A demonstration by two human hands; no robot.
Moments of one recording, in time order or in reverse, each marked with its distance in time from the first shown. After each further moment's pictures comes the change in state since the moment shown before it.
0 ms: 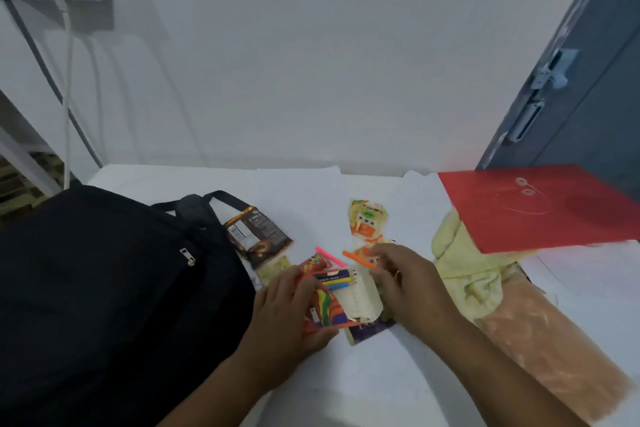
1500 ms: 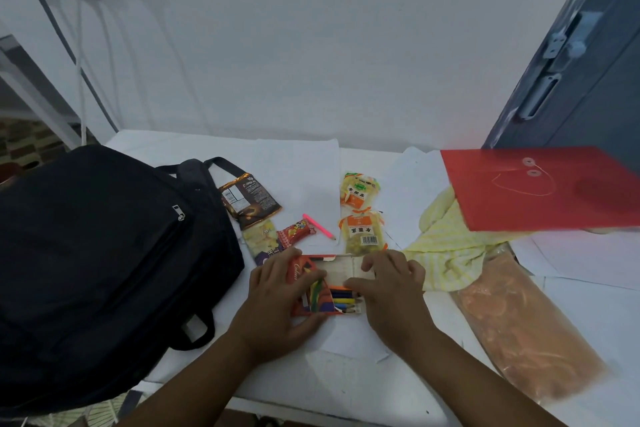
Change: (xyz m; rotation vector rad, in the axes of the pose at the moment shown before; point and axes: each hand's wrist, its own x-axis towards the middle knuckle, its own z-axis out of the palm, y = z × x) left_hand -0.023 0.023 0.040 0.040 -0.005 -0.050; right_hand -0.057 0.050 0.020 -0.426 -0.037 -0.268
